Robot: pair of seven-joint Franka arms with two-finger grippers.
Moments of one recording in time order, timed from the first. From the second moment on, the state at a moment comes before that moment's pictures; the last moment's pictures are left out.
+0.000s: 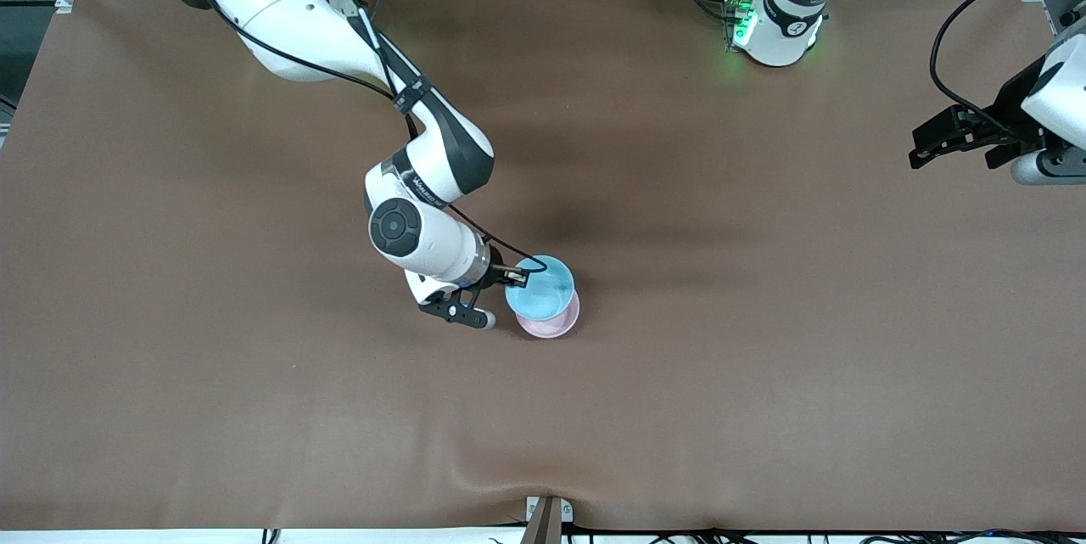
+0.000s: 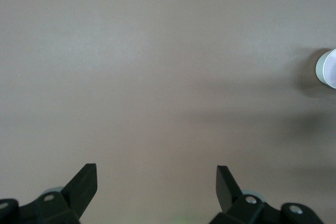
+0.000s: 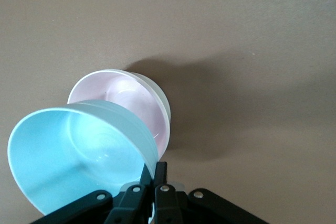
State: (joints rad) left arm -0.04 0.02 -0.03 -1.54 -0.03 1.55 -0.08; right arm 0.42 0.76 0.21 -1.40 0.22 2.28 0.75
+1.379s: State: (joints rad) left arm -0.04 0.02 -0.03 -1.54 -0.03 1.55 -0.08; right arm 0.43 0.80 0.20 -1.40 0.21 2.32 0.76
